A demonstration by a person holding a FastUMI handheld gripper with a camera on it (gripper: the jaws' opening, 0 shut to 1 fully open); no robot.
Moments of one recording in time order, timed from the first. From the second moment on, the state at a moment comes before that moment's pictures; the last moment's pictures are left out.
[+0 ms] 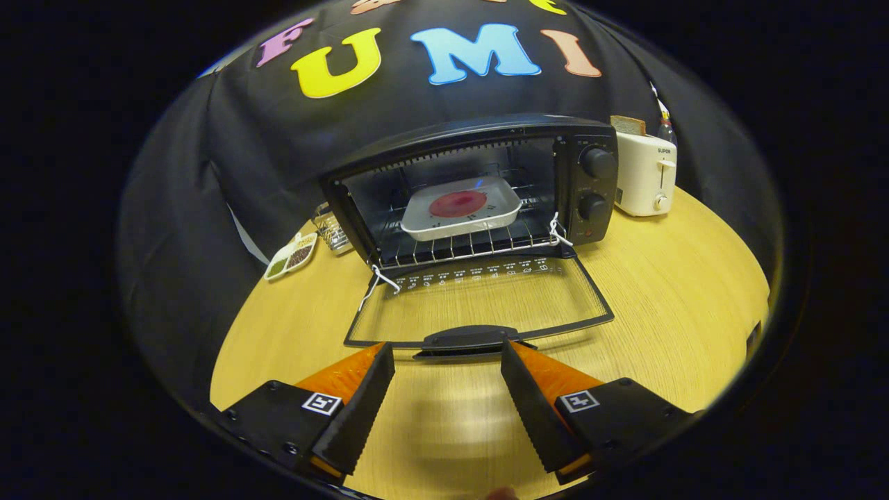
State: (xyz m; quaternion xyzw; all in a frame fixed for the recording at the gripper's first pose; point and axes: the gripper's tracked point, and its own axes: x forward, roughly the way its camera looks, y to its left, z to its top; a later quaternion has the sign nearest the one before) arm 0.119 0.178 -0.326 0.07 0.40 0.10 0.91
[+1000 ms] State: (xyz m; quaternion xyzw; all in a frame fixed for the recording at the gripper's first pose) arm 0.125 0.161 -0.373 -0.02 0.43 0.04 0.90
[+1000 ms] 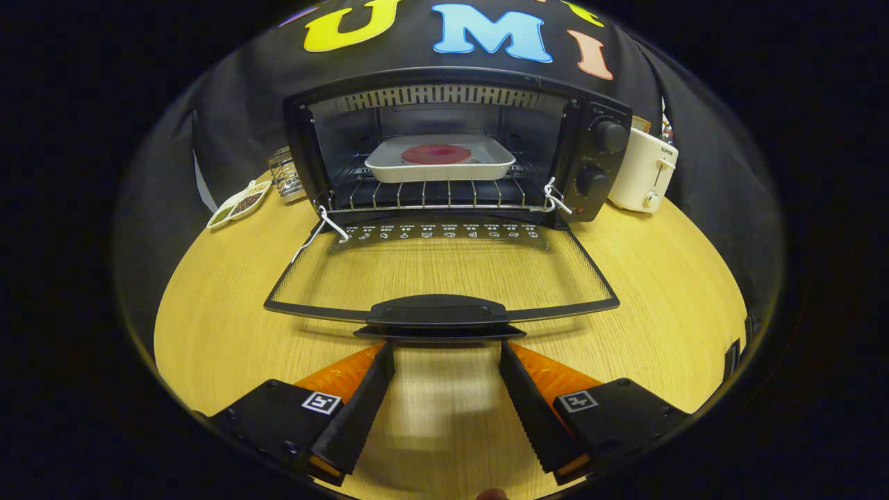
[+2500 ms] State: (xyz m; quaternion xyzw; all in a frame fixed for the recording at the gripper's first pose) arm 0.184 0.163 -0.180 -0.02 0.18 0.07 0.98
